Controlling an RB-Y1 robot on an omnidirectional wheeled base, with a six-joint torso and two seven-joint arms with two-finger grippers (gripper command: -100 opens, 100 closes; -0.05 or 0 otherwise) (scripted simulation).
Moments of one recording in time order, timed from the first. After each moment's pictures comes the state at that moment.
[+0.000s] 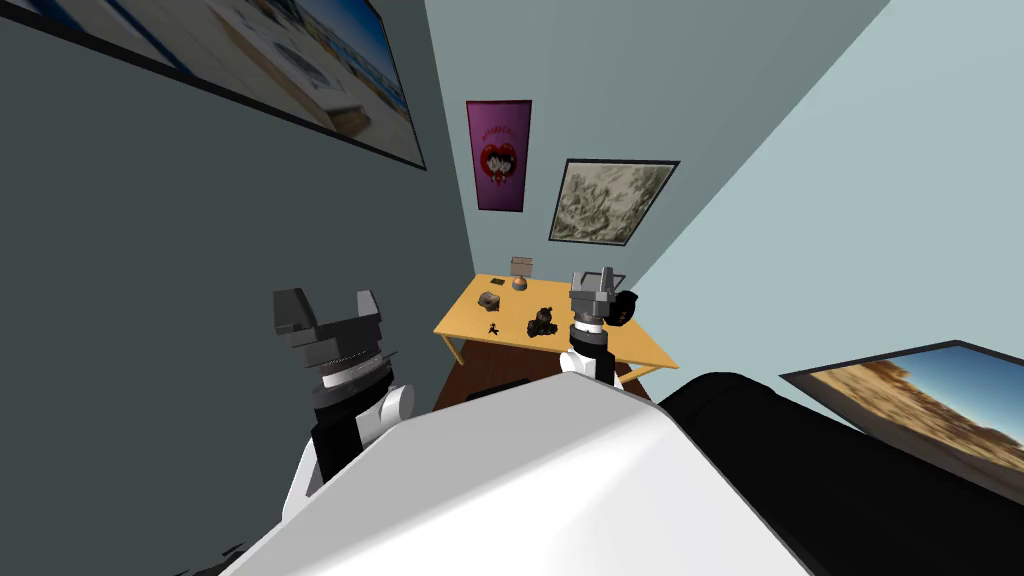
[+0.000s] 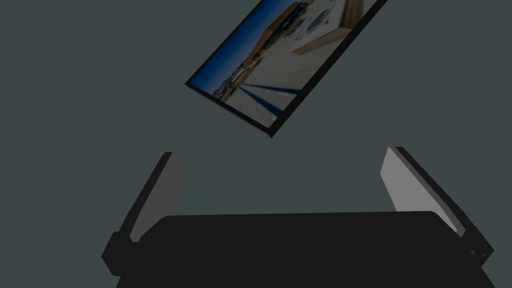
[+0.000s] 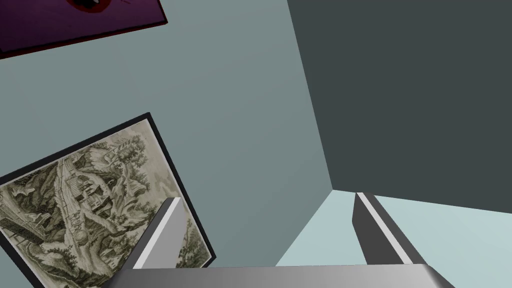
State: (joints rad) left arm 0.46 -0.03 0.07 -2.31 -0.04 -0.61 0.05; right arm 0.53 0.02 0.01 -2.38 -0.11 -0.61 -0.04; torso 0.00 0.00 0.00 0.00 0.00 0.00
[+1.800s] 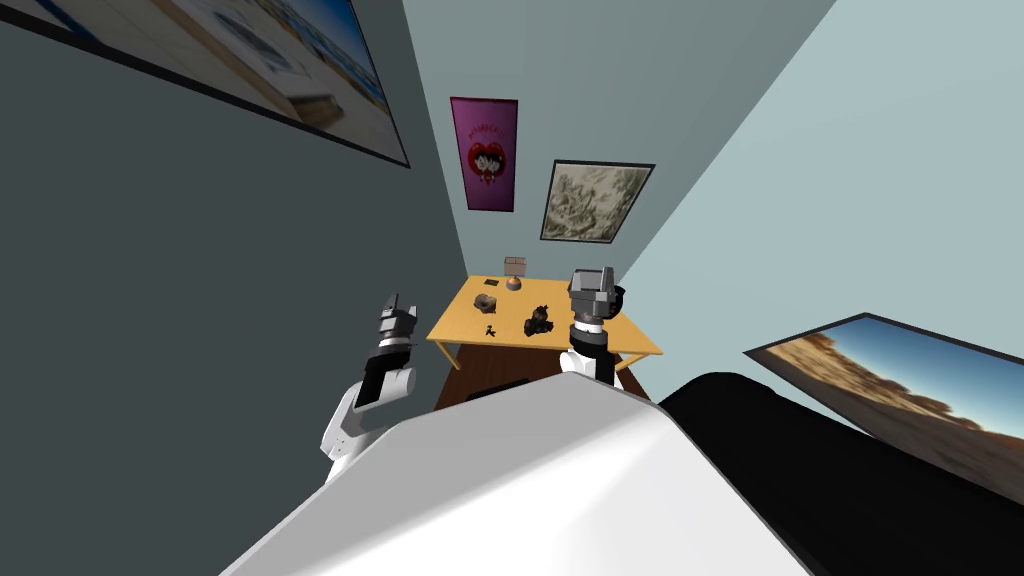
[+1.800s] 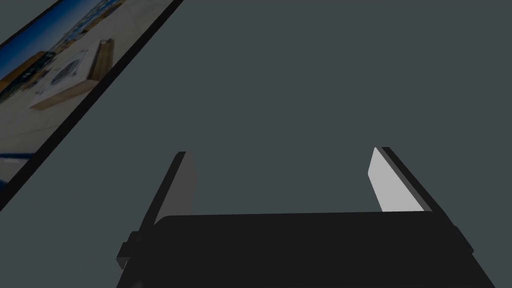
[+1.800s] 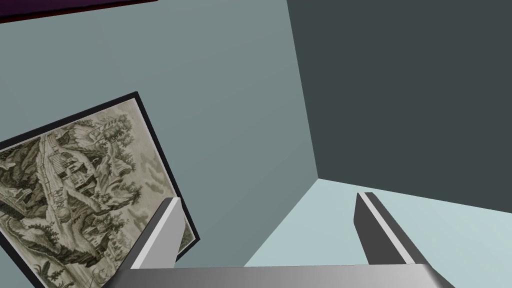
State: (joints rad) left arm 0.21 0.17 0.12 -1.89 -0.01 -0.22 0.23; right arm 0.53 0.02 0.01 -2.38 -0.11 -0.61 -0.04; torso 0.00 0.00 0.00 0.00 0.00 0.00
